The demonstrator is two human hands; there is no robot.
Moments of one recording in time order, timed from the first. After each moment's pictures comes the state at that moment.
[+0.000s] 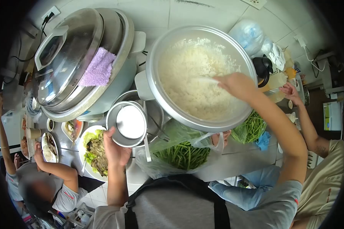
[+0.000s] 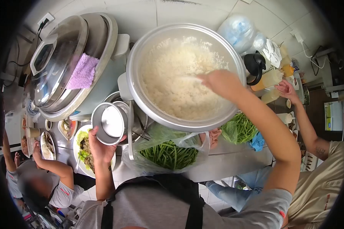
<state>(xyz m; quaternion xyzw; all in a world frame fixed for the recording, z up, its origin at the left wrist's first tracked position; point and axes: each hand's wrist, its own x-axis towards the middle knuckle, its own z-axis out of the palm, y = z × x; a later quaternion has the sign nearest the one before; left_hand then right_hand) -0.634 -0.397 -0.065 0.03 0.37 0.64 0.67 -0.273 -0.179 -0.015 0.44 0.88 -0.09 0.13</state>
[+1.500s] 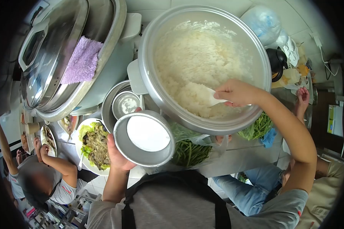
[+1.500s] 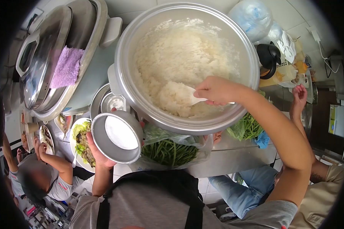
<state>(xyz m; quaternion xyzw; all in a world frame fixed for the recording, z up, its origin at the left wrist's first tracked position) -0.597 -0.396 -0.066 0.08 0.28 0.57 0.77 -0.294 -0.186 -0.023 0.49 0.66 -0.54 0.19</state>
